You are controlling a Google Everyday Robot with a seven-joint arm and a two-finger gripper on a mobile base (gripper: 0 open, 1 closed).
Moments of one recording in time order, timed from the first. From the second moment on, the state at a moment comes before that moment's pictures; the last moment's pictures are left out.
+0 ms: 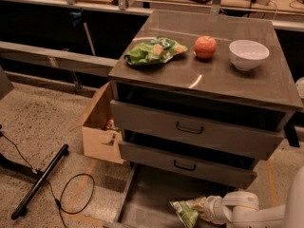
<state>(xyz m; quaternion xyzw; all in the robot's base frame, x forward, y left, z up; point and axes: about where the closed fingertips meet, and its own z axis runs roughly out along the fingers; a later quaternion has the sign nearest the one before) 0.454 -0.199 0.299 -0.87 0.41 -0.06 0.27</state>
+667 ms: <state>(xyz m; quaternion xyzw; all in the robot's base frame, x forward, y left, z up) 0.445 -0.209 0.341 -0.84 0.41 -0.07 0.34</state>
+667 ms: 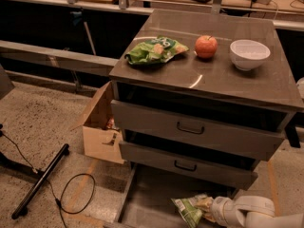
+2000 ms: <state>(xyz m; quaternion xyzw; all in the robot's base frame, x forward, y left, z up) 0.427 -0.218 0.417 -0.83 0.39 -0.07 0.39</state>
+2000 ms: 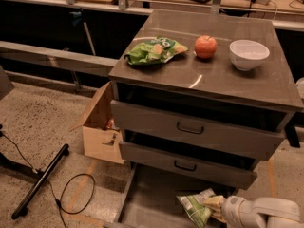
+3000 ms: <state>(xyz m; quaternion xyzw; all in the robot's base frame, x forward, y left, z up) 0.444 -0.179 0.536 -0.81 0.32 -0.11 0.48</state>
